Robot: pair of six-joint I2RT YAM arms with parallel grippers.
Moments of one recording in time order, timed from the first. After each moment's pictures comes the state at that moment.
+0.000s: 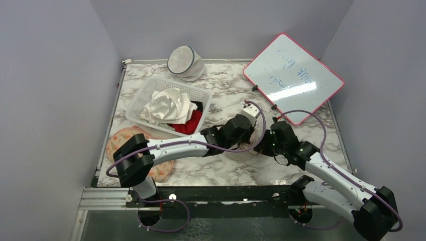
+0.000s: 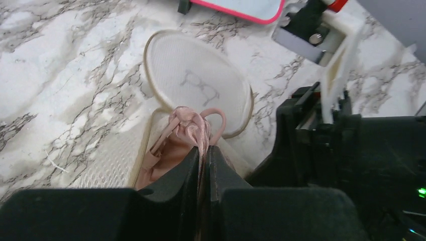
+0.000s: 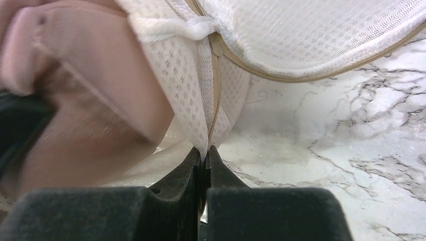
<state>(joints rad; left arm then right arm) -1.14 1.63 1.12 0.05 -0.32 -0.33 0.59 0.88 0.51 -0.45 0.00 0.77</state>
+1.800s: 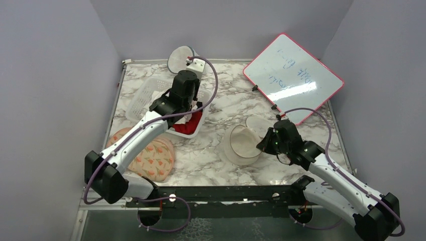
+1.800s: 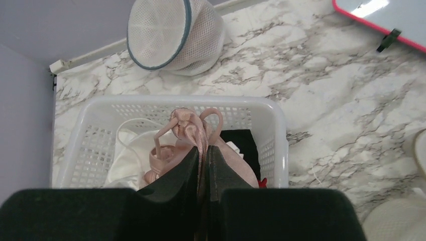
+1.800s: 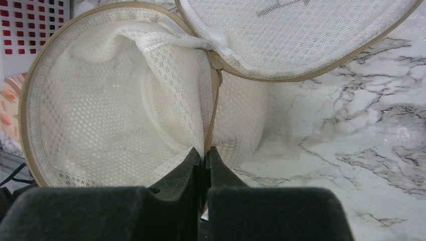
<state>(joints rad) -0.62 1.32 1.27 -0.33 -0.45 0.01 0.59 0.82 0.56 -0.52 0.04 0.76</state>
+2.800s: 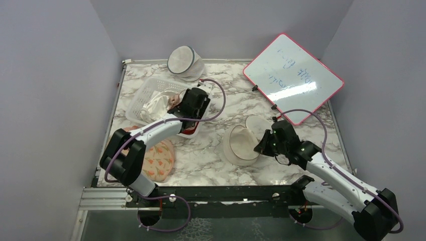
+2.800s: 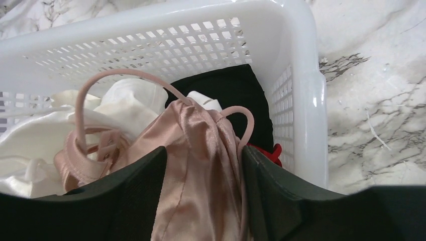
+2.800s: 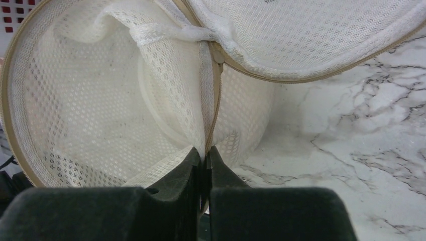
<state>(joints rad) -0.60 1.59 1.02 -0.12 -0.44 0.08 0.59 0.86 0.53 -0.49 -0.03 0.76</state>
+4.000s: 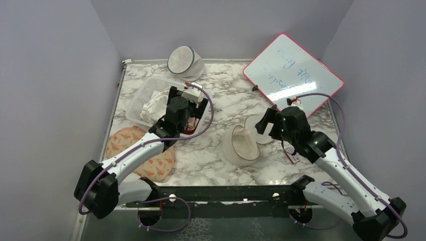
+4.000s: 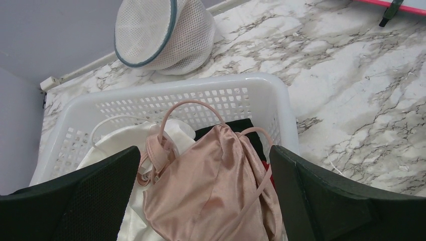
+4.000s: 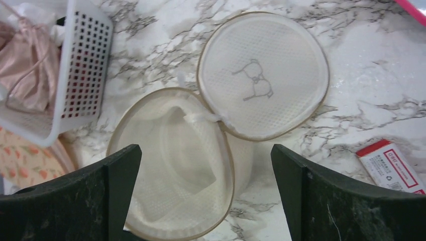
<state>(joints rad) -0.62 1.19 0.77 0.17 -0.40 0.15 0.58 0.83 0.82 -0.63 0.24 0.71</state>
